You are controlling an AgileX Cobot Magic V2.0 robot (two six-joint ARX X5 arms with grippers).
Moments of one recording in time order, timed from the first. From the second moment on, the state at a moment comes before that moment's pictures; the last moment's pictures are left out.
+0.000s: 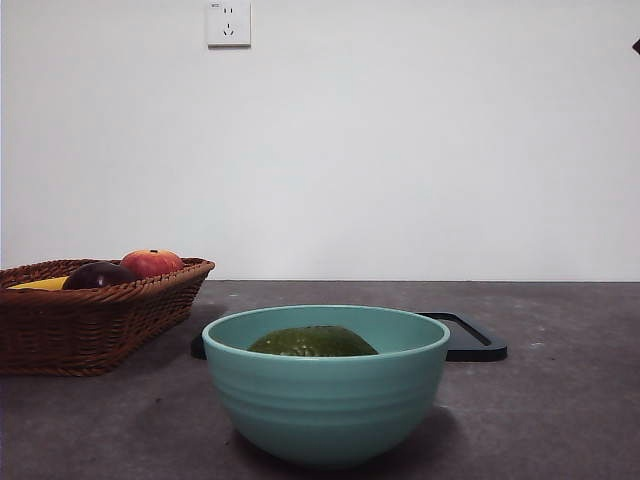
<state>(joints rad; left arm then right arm) -0.95 0.60 1.26 -1.07 -0.08 -0.14 0.12 0.78 0.92 -0.80 -0.65 0.04</state>
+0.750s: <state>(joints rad) -0.95 0.39 1.08 -1.09 -0.08 -0.16 0.62 1.14 0.97 -0.71 -0.24 0.24</state>
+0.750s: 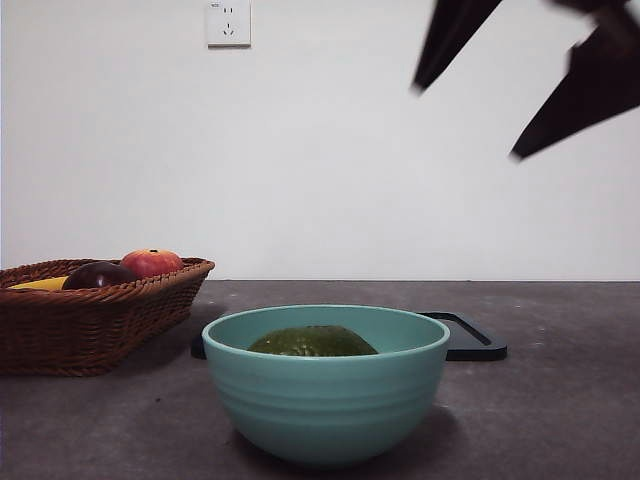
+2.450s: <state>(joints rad) -0.95 0.39 1.08 -1.09 -0.08 -0.17 0.55 1.79 1.47 -0.71 -0.10 0.24</state>
